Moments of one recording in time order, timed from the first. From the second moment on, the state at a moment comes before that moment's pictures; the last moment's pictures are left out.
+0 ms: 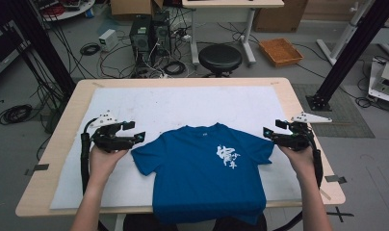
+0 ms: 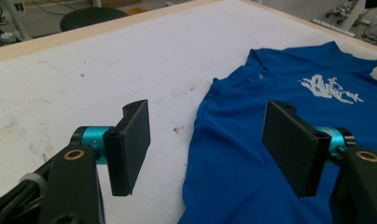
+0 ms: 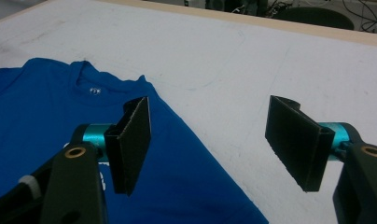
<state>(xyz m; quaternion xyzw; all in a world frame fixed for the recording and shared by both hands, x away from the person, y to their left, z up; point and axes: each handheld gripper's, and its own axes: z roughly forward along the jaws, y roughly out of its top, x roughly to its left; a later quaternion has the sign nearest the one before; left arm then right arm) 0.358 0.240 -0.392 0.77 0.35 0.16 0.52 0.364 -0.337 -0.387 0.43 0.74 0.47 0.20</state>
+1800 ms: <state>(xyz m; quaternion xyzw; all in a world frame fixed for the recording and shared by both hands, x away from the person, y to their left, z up) 0.347 0.266 -0.426 0.78 0.38 0.12 0.48 0.369 -0.325 -0.388 0.44 0.75 0.45 0.20</state>
